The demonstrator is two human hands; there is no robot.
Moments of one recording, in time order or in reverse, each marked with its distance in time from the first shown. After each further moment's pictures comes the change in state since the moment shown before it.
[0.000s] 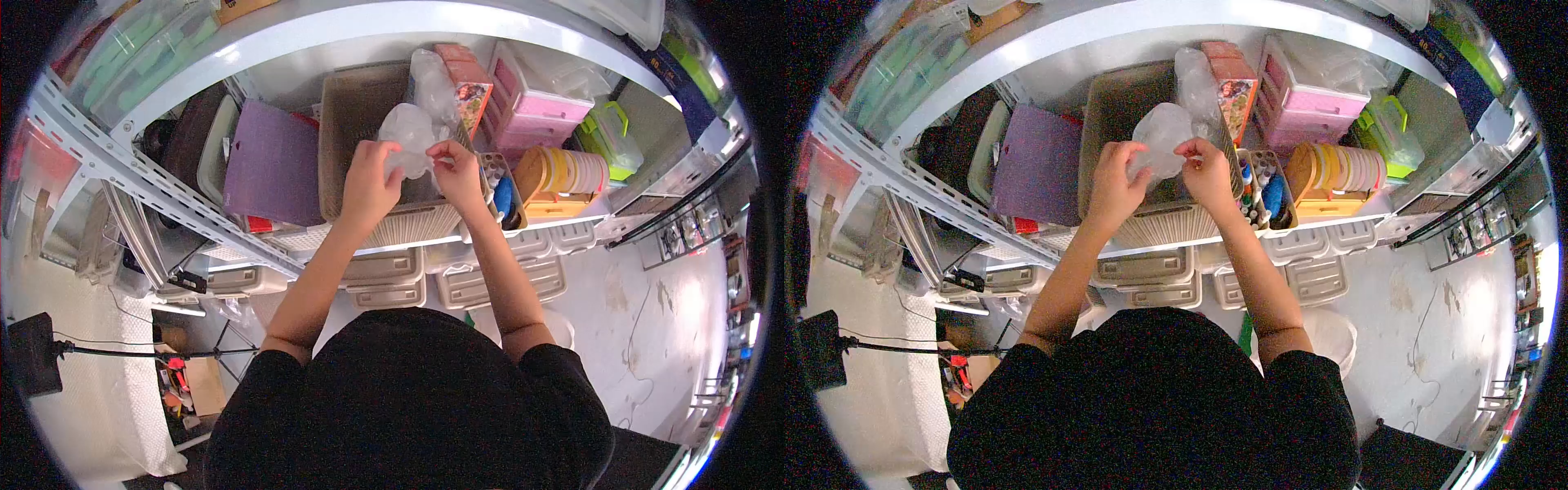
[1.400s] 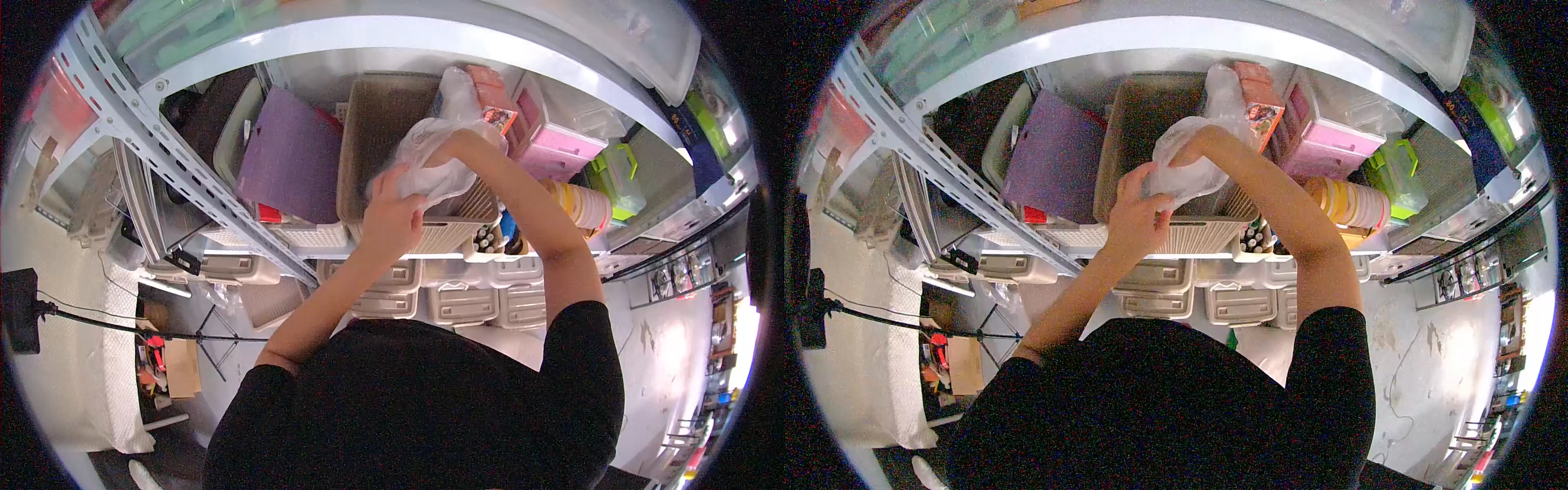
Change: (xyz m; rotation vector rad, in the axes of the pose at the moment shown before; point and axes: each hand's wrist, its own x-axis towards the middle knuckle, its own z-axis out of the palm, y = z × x) left_hand -0.038 0.019 -0.005 0.168 0.103 0.008; right_hand 0.129 0.004 0.053 -1.360 -1.225 -0.458
